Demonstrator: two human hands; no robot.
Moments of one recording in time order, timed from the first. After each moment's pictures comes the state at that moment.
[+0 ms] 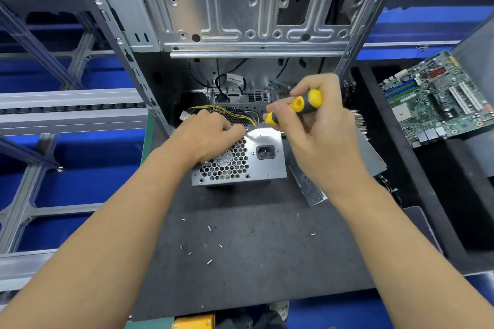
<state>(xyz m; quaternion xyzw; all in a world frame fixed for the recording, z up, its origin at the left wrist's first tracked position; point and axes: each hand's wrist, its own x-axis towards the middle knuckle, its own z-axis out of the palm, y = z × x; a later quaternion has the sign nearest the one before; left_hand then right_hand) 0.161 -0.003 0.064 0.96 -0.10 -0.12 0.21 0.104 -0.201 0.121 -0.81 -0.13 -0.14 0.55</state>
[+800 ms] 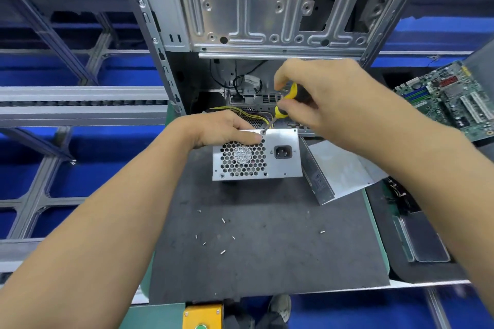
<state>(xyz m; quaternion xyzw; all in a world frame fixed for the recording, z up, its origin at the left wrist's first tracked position) 0.168 0.021 0.078 0.81 -0.14 -0.37 0.42 0.117 -0.194 0.198 -0.94 -0.31 -0.03 0.17</state>
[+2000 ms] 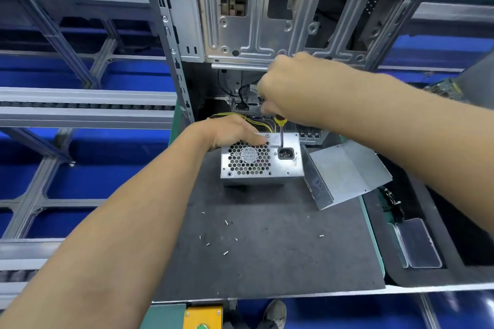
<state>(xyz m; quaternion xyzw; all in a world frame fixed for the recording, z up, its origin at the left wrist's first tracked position) 0.176 0.020 0.069 0.81 -0.05 -0.35 0.46 0.142 -0.132 0.228 -0.91 -0.35 0.02 -0.19</state>
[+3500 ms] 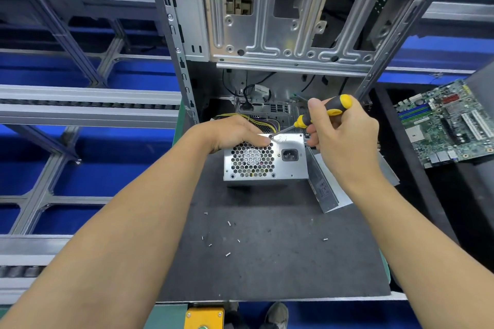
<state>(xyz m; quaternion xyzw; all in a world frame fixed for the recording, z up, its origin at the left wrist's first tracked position) 0.173 0.023 0.063 0.81 -0.06 -0.34 0.48 0.111 -0.191 0.124 -0.84 -0.01 -0.15 0.53</state>
